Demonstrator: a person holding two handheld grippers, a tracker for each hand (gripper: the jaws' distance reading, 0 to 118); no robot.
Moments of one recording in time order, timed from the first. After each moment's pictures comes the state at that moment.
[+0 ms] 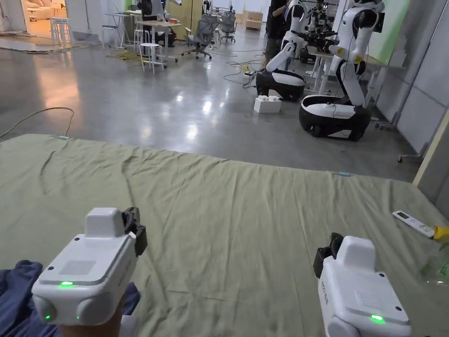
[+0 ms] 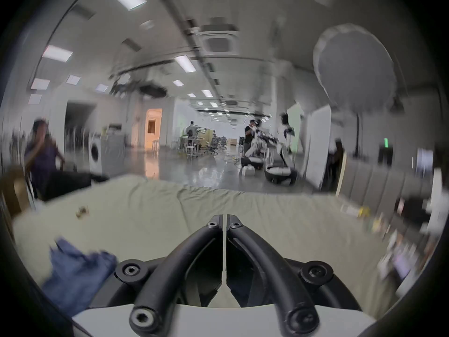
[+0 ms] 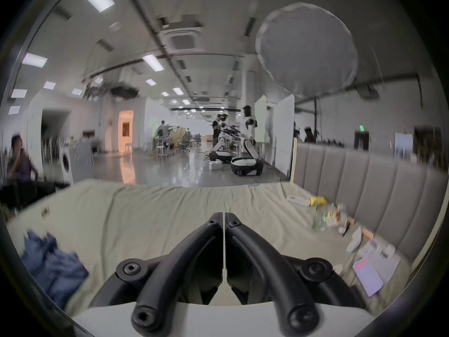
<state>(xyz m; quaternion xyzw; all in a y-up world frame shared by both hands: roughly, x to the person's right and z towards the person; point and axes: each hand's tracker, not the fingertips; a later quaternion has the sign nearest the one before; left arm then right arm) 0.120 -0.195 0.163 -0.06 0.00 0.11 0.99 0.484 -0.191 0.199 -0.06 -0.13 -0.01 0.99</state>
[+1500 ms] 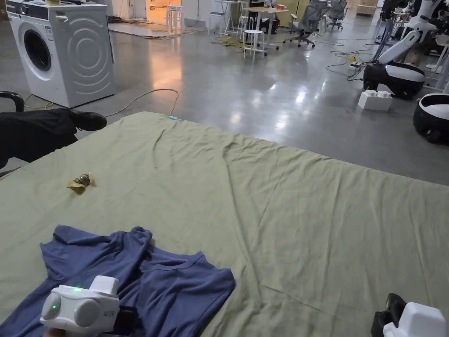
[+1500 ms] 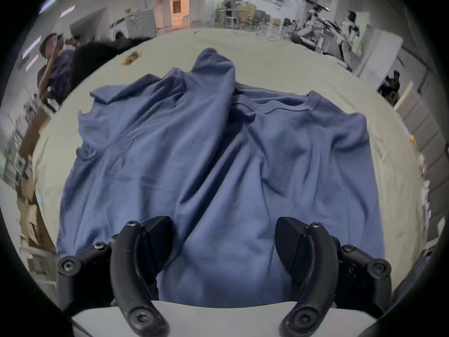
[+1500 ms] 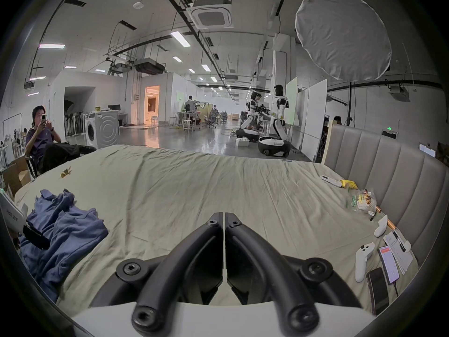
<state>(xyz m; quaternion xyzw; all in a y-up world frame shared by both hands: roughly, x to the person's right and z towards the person) -0.087 -0.380 0.181 -0.49 0.08 0.03 0.87 0.405 -0.261 0.197 -0.14 -0.02 0.07 0.99</state>
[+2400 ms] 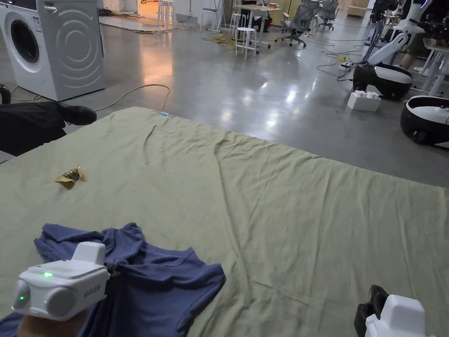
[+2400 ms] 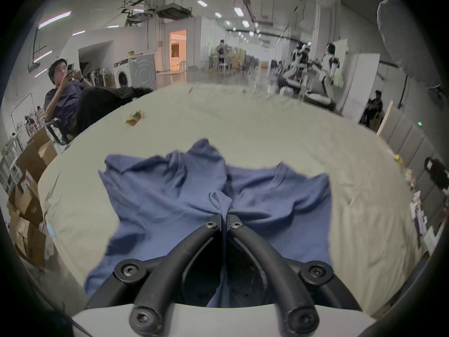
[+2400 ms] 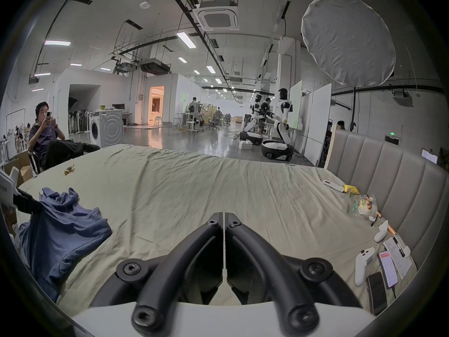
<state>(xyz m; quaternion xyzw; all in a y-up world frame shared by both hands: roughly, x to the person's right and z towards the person) -0.092 -0.302 0.192 -0.33 0.06 0.06 0.94 0.401 -0.252 0.202 -0.13 -0.01 0.08 0.99</state>
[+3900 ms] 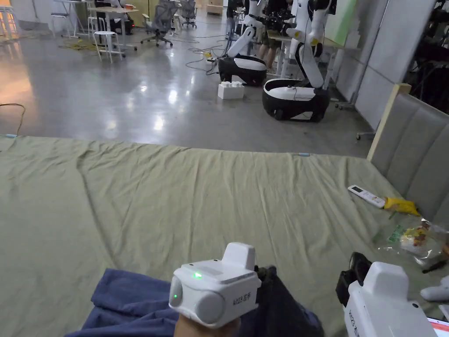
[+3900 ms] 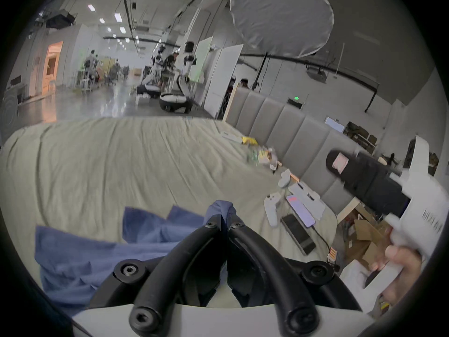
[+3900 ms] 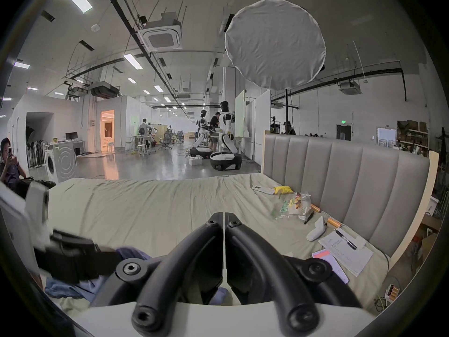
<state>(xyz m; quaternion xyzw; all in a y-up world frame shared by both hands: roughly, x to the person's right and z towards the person) 0.352 -0.207 0.157 -0.30 -0.36 0.05 0.88 0.572 -0.207 0.288 -0.08 -0.18 0.02 0.98</state>
